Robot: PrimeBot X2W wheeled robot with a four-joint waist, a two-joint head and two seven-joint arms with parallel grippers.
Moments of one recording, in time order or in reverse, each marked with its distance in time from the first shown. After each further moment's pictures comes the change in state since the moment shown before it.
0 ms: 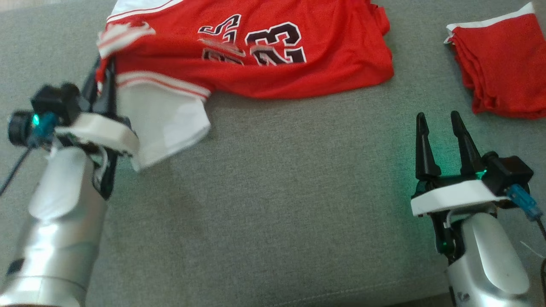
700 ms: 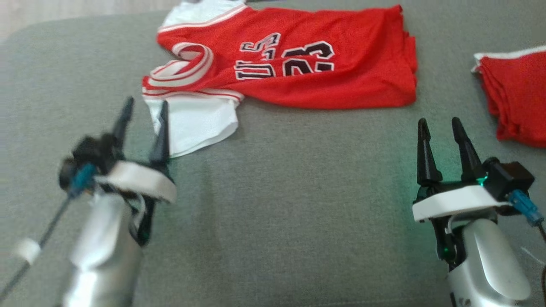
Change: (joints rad) left arm 0.123 -0.056 -0.031 -0.059 -0.059 -0.017 -0.025; right arm 0.004 0.000 -0.004 0.010 0.016 0.000 0.000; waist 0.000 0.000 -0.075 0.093
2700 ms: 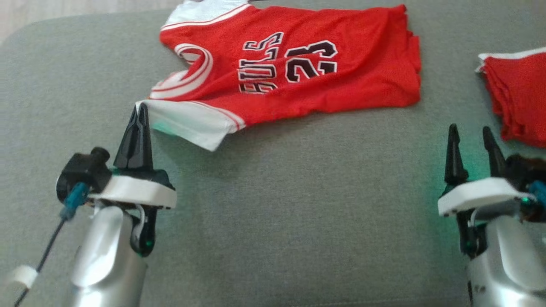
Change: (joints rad) left arm 0.147 -0.047 0.087 -0.202 0.001 0.018 0.000; right arm -0.032 0.001 -0.161 0.109 -0.095 0.000 0.058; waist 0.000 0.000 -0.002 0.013
